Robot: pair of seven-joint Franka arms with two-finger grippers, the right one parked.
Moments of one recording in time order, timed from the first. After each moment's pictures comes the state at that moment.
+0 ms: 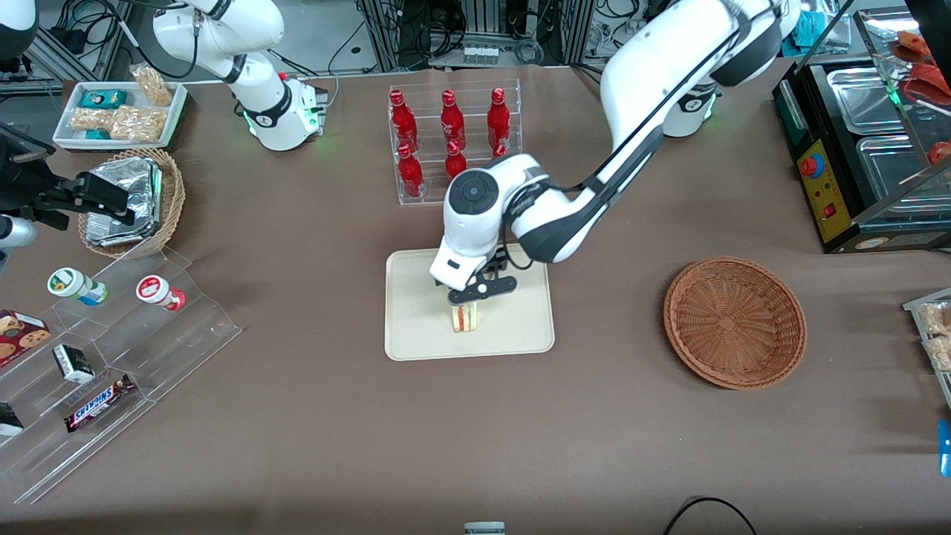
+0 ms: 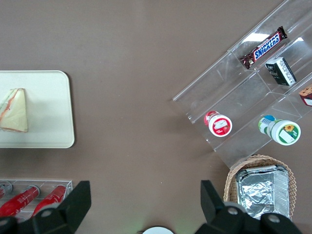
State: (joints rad) arm -0.41 0.72 -0.52 -1.38 0.37 2.03 -1.23
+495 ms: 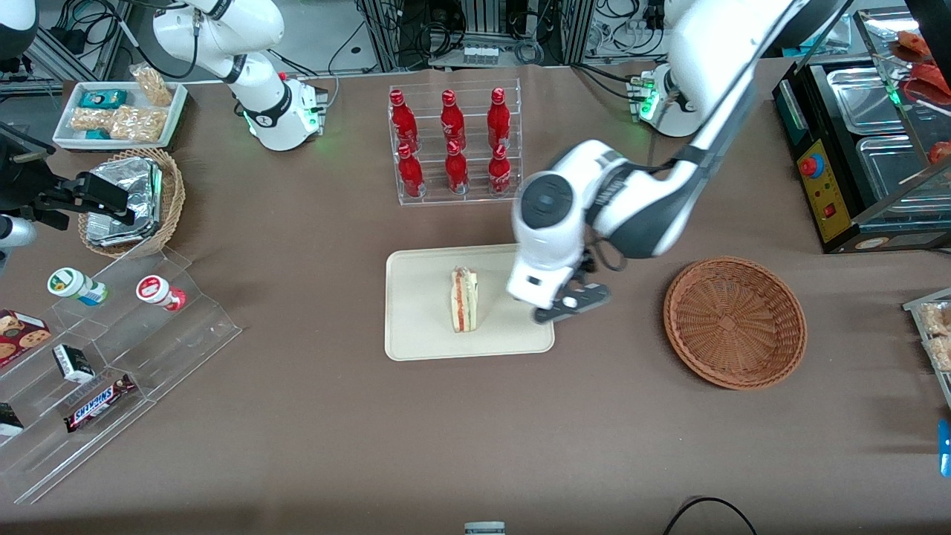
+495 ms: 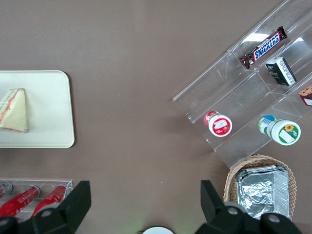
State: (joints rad) arm -0.18 0.53 -0.51 -1.51 0.37 1.83 -1.06
